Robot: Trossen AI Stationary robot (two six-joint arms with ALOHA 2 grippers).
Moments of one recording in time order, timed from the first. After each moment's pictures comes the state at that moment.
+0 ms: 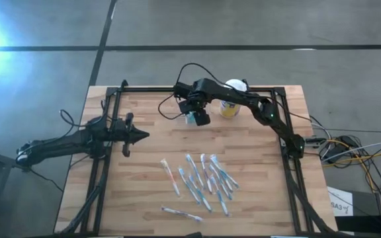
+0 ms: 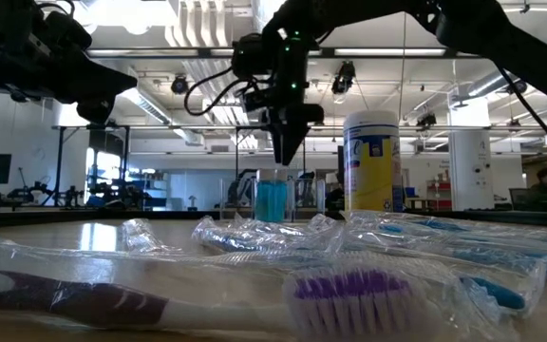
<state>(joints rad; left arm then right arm) 0.27 0.30 0.11 0.10 0.23 -0.11 -0.33 2.34 2.32 -1.35 0.16 -0.60</state>
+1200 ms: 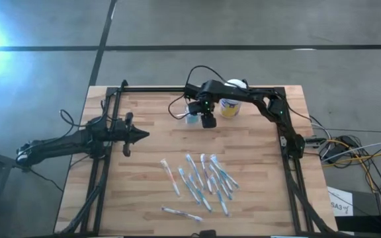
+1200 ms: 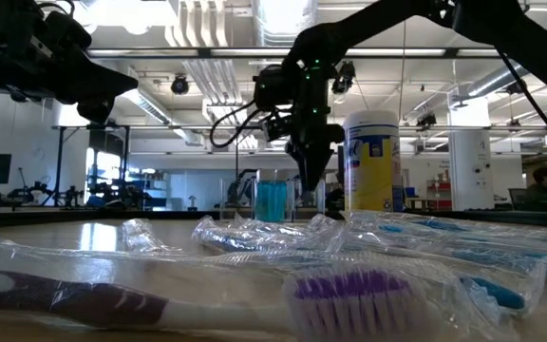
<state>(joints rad) 0.27 0.30 0.11 0.10 0.22 -0.09 -0.40 2.23 1.94 -1.18 0.03 -0.50</state>
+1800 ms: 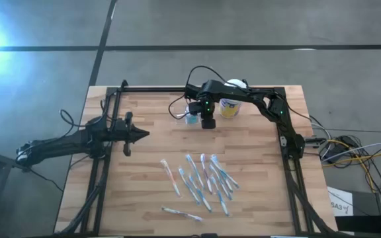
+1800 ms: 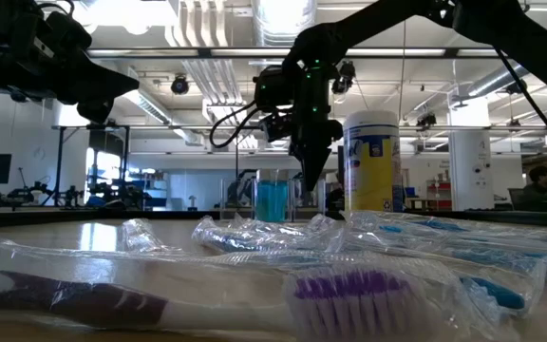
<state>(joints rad) 0.27 0.30 0.11 0.10 0.20 -0.08 -0.40 2.23 1.94 -1.20 -0.03 -0.43</state>
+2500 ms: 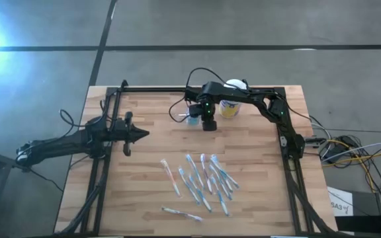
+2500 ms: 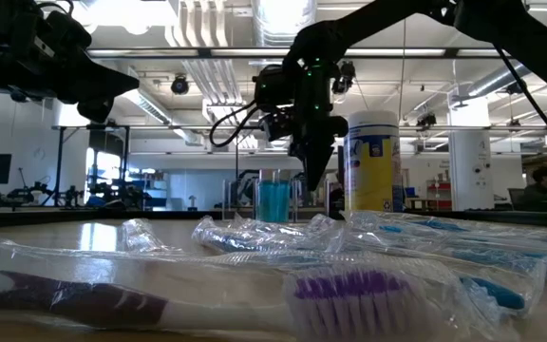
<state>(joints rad) 0.27 0.30 0.11 0.10 0.20 -0.08 -0.38 2.22 1.92 -1.22 -0.06 -0.46</state>
